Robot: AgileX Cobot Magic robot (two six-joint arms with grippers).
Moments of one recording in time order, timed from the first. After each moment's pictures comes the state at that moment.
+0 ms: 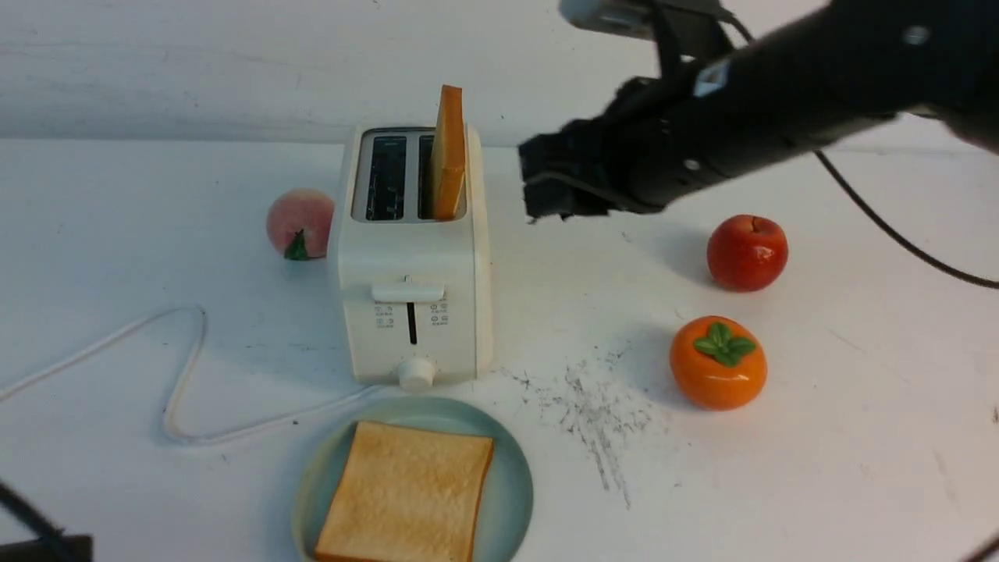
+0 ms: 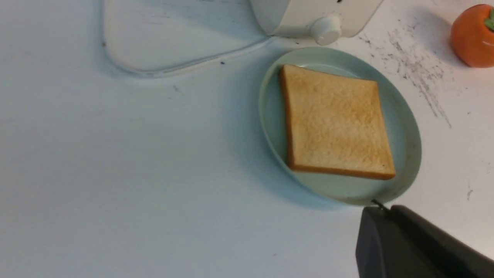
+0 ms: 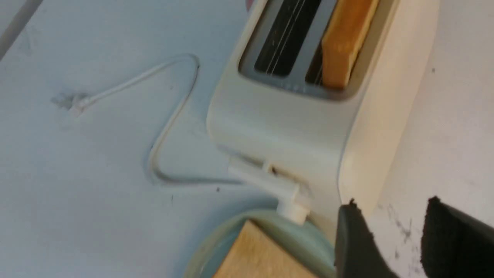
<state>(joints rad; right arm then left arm) 0.55 1.73 -1.65 0.33 0.68 0.02 -0.26 0.40 -0.51 -0.14 0.81 -0.28</state>
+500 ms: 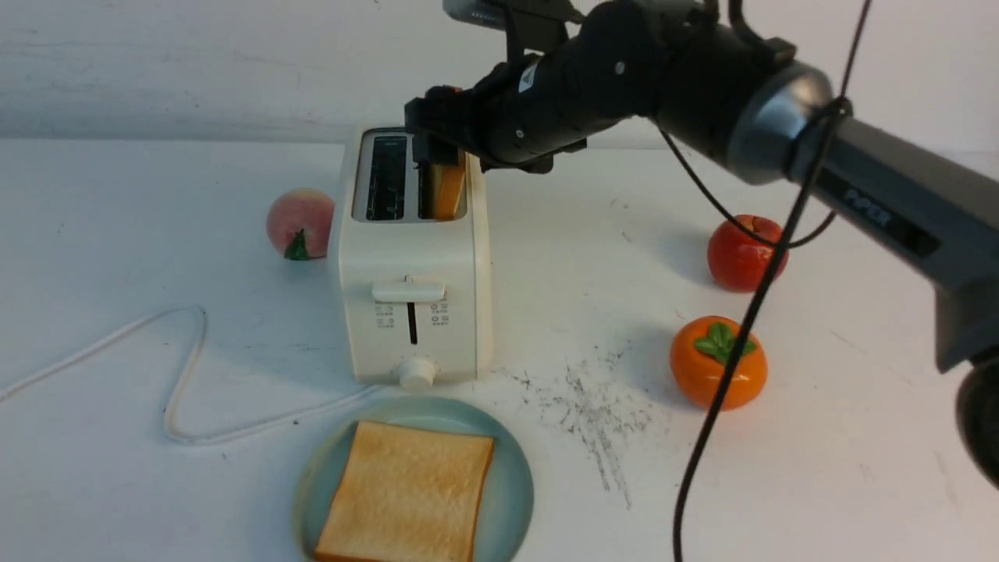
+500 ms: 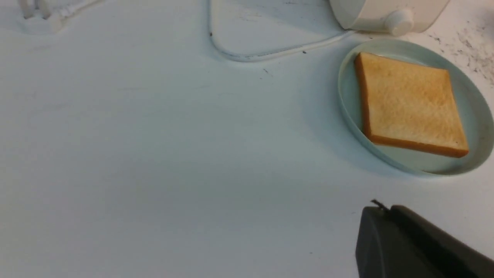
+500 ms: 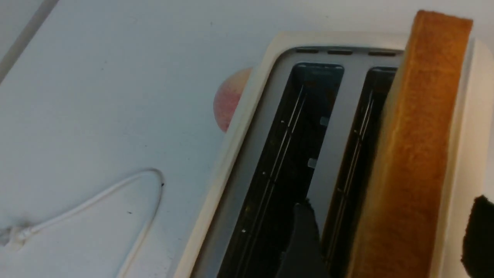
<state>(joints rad) 0.55 2.21 -2.16 0.23 0.65 0.17 -0.26 0.11 -0.51 0.06 1.08 -0.35</state>
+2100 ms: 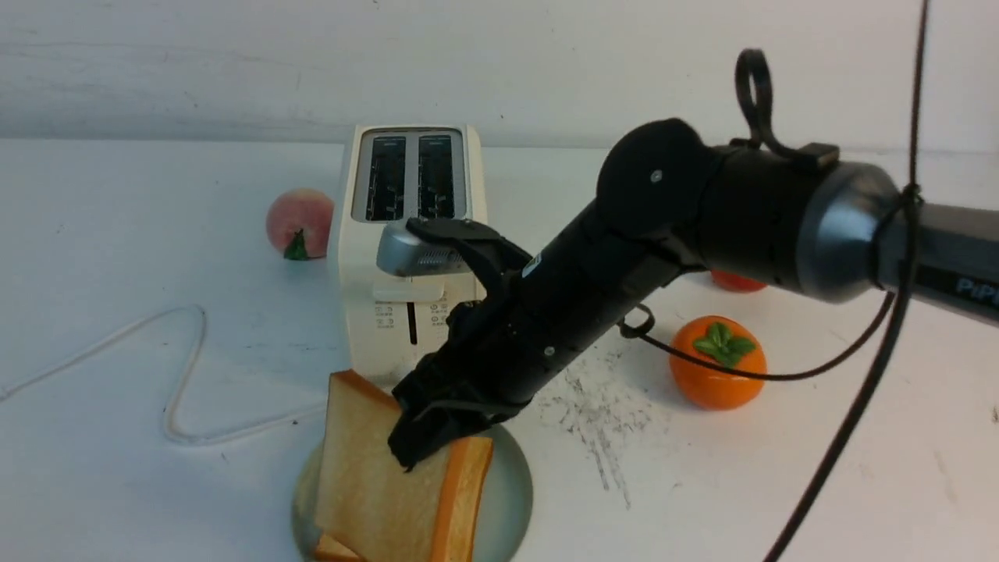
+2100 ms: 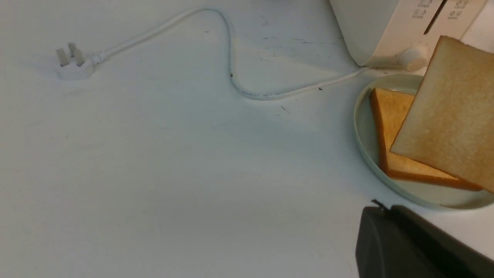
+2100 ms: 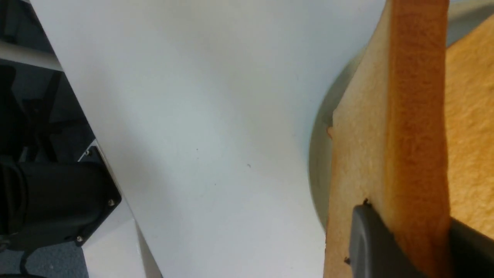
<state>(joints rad) 0.64 1.95 -1.55 0.81 0.95 -0.52 -0.26 0.11 -0.51 0.12 1.00 -0.35</state>
